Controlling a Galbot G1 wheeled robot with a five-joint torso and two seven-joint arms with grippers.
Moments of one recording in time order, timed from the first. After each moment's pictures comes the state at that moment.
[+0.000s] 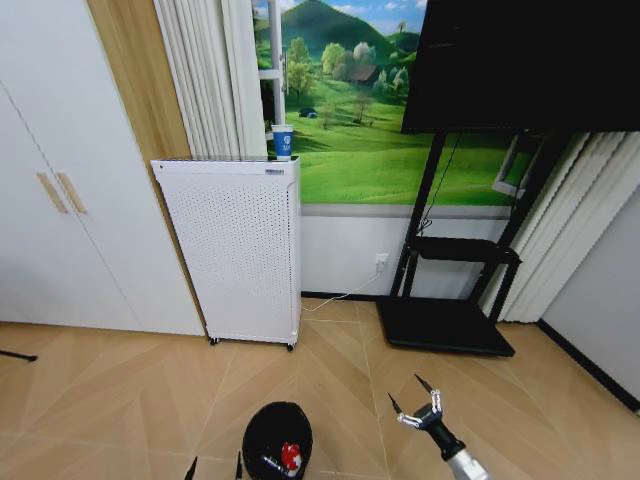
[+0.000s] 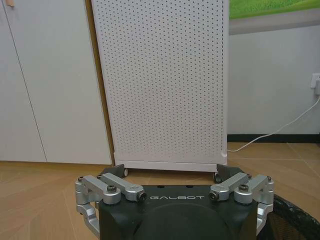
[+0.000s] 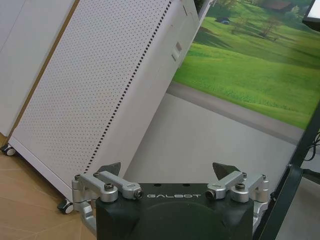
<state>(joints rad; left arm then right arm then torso) 1.99 -1.25 -0.28 -1.92 -0.03 -0.41 -0.50 -1.39 0.80 0.14 1.38 0.08 0.81 0.26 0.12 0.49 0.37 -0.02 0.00</state>
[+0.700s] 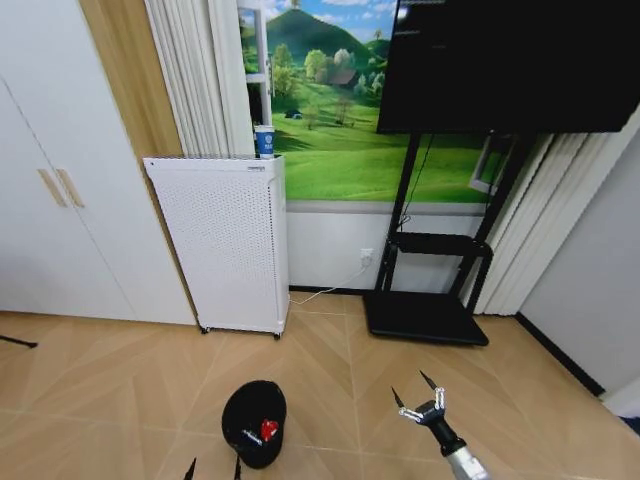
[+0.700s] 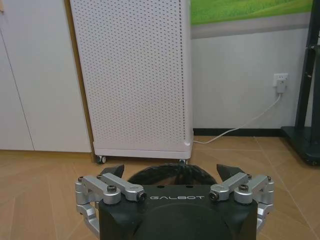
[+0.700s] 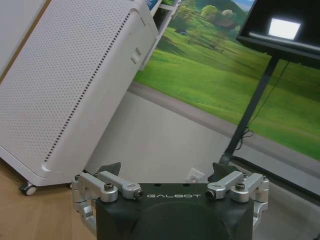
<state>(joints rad) 1.98 -1.24 -0.27 -1.91 -0.03 -0.41 -0.50 -1.37 0.83 0.15 1.36 0.00 0.81 0.41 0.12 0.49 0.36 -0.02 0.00</state>
